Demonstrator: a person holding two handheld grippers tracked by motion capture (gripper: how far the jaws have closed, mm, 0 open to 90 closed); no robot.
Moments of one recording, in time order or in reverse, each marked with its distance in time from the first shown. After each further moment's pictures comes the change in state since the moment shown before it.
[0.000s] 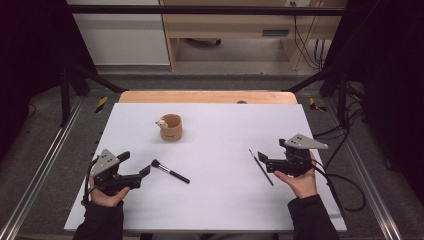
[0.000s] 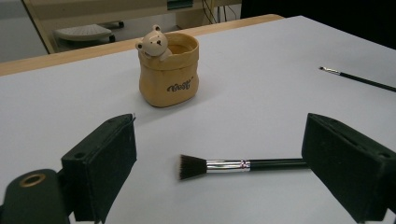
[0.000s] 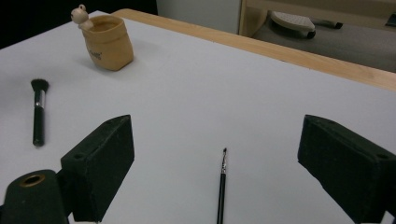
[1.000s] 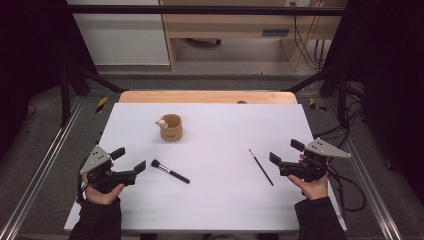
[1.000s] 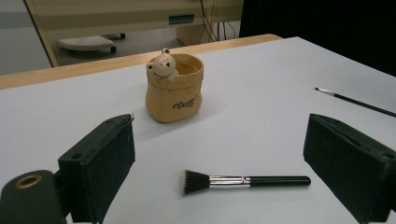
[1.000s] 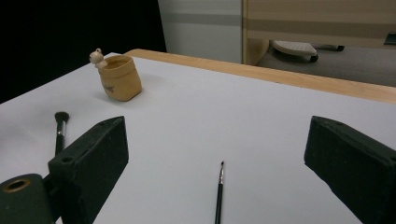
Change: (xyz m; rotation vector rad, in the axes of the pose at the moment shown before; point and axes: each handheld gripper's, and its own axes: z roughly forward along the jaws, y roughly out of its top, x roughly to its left) left arm 0.007 0.010 -0.010 -0.055 -0.007 -0.036; right arm -0.020 -0.014 -0.031 -0.151 0.044 0.089
